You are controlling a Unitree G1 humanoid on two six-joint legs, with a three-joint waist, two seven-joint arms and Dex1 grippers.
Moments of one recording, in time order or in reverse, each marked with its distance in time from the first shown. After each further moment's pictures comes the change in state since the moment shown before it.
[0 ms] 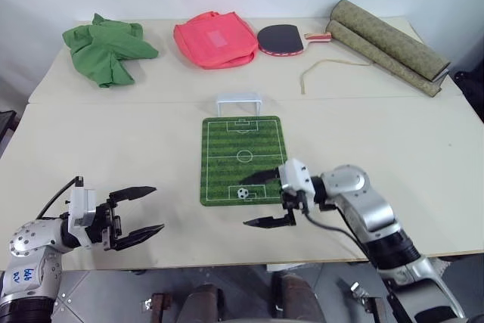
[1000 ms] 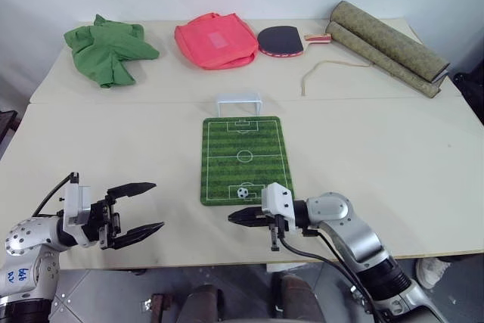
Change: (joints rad) left arm 0.016 -0.009 0.012 -0.140 -0.023 0.096 0.040; right arm 0.065 0.062 0.085 -0.066 -0.062 0.056 -0.161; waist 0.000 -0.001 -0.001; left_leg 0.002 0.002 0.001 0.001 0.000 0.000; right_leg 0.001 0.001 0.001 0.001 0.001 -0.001
